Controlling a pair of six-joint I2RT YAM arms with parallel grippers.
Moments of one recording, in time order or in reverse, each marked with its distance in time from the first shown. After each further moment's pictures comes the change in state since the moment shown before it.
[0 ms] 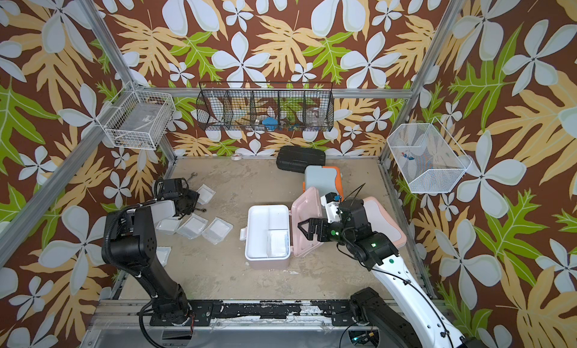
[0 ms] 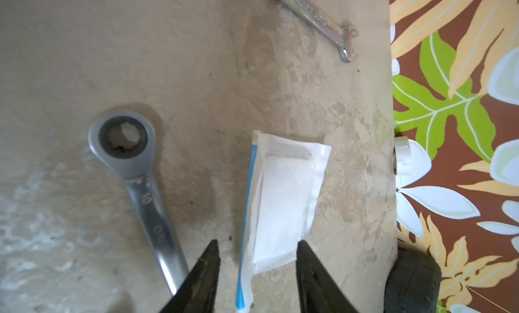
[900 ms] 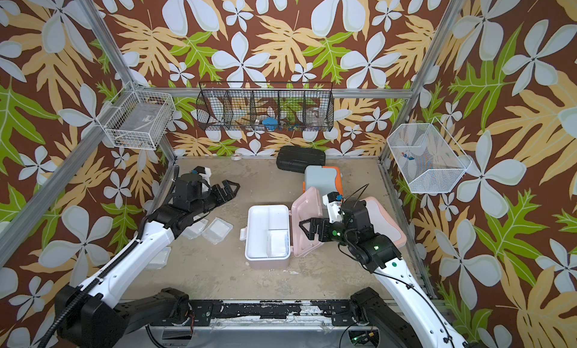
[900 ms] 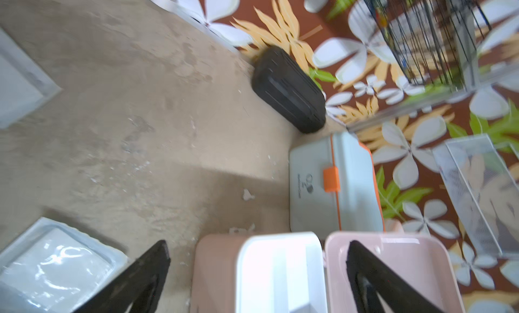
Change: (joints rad) left arm -0.570 -0.633 0.013 -0.372 0.037 0.354; right arm 0.000 -0.028 0.002 0.000 0.045 -0.004
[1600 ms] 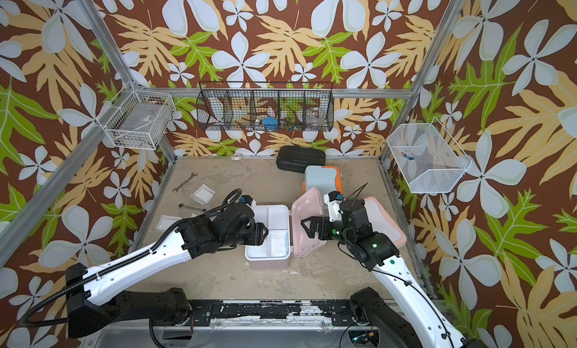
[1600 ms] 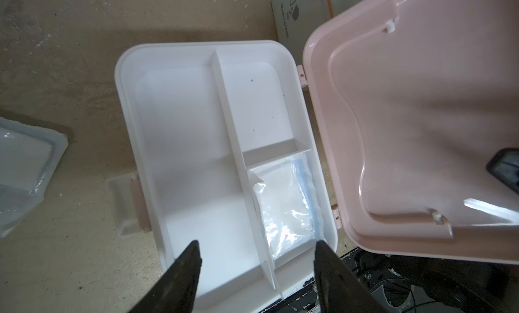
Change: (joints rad) left arm -0.588 0.088 0.118 -0.386 -0.269 -0.056; right arm 0.000 0.023 0.000 0.000 0.052 -0.008
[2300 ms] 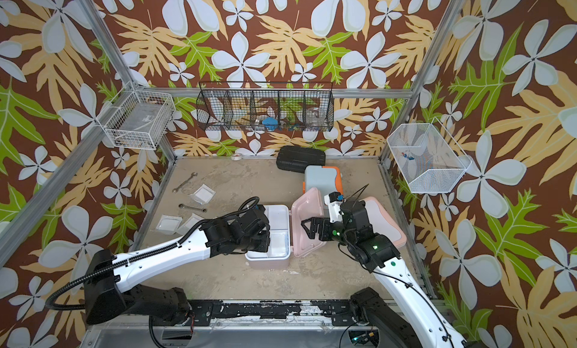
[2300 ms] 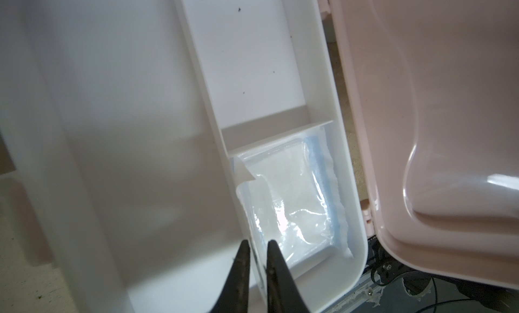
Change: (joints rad) left arm -0.023 0.124 -0.034 0.056 0.054 -0.004; right arm 0.000 -0.019 -0.012 0.002 0.000 0.000
